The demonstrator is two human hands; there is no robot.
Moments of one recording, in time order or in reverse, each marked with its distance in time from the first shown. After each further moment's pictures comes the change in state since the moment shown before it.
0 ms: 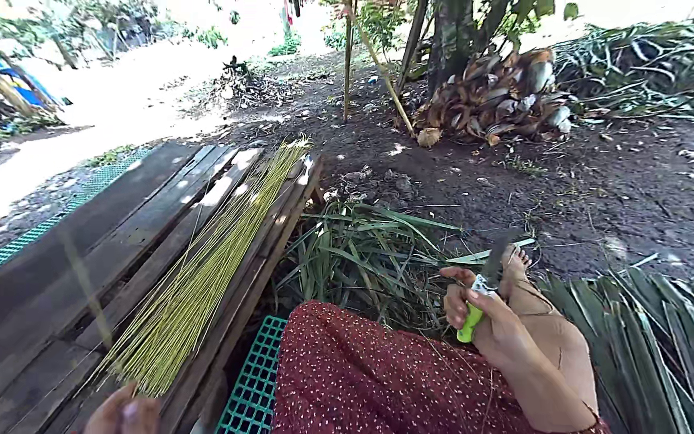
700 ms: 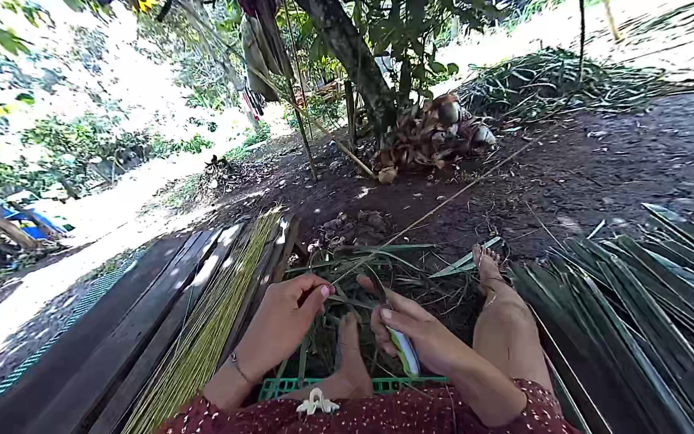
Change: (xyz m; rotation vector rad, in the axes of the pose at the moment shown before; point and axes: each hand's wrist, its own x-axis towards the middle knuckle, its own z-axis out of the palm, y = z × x) left_hand 0.046 0.226 0.194 0.222 -0.959 0.410; right_hand -0.022 -0.024 0.033 -0.073 -0.419 -0.155
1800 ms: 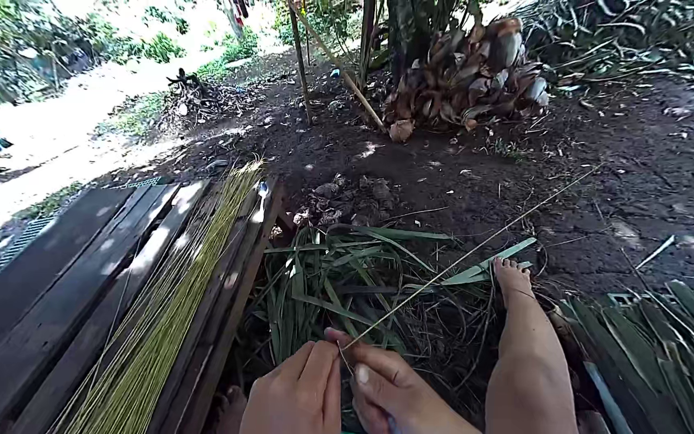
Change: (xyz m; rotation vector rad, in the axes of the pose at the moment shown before) left_hand 0.090 -0.093 0.065 0.387 0.226 0.144; right_hand 0.110 0.078 -0.056 0.261 0.029 0.258
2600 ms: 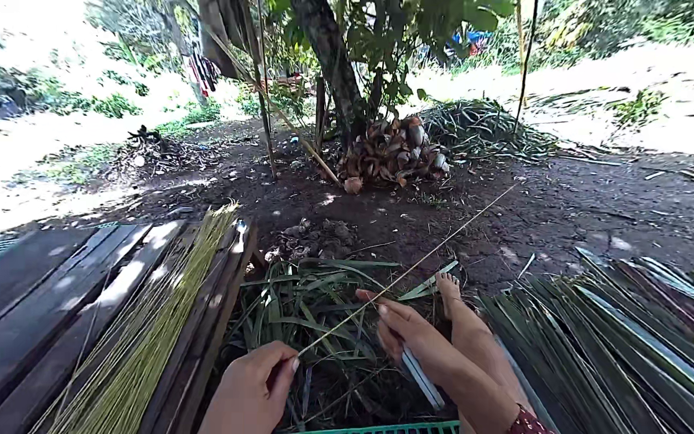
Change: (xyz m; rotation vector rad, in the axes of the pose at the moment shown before) left_hand -0.071 -0.039 -0.049 -0.270 -0.015 0.087; right_hand -0.054 -0.041 0.030 -0.416 0.342 -0.055
